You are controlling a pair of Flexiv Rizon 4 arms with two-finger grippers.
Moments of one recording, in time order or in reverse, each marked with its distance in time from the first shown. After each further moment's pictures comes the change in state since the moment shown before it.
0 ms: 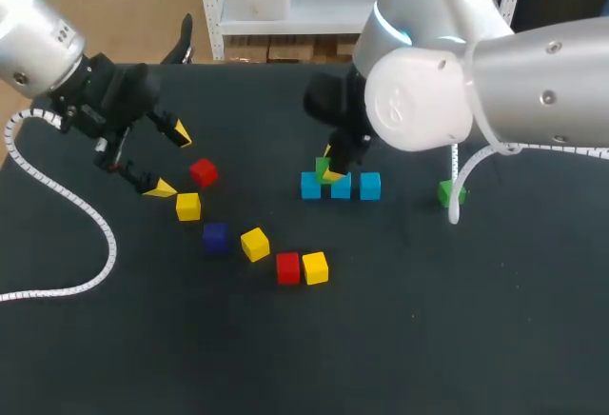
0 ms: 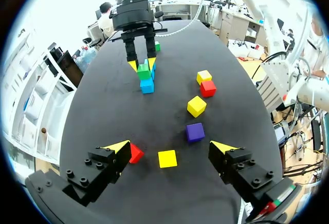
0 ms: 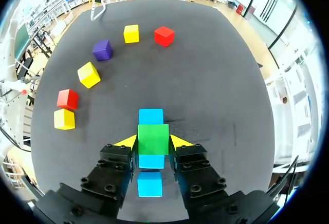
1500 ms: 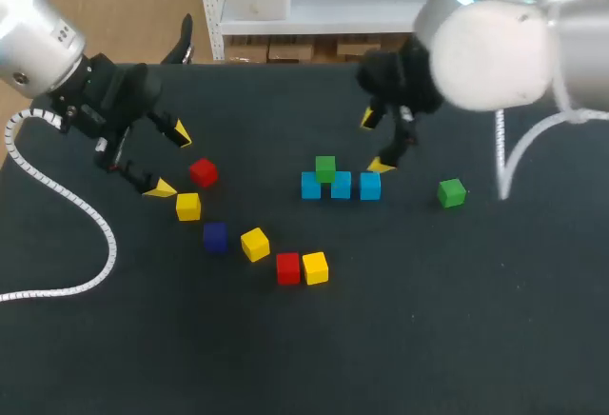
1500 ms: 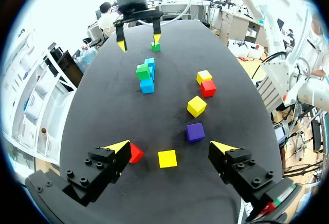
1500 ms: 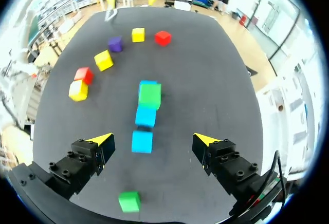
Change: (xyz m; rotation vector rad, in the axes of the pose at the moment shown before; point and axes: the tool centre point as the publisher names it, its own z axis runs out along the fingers) left arm 0.000 0.000 0.000 0.000 0.000 0.000; right arm 0.054 -0.011 -0.060 -0.001 -0.062 -0.102
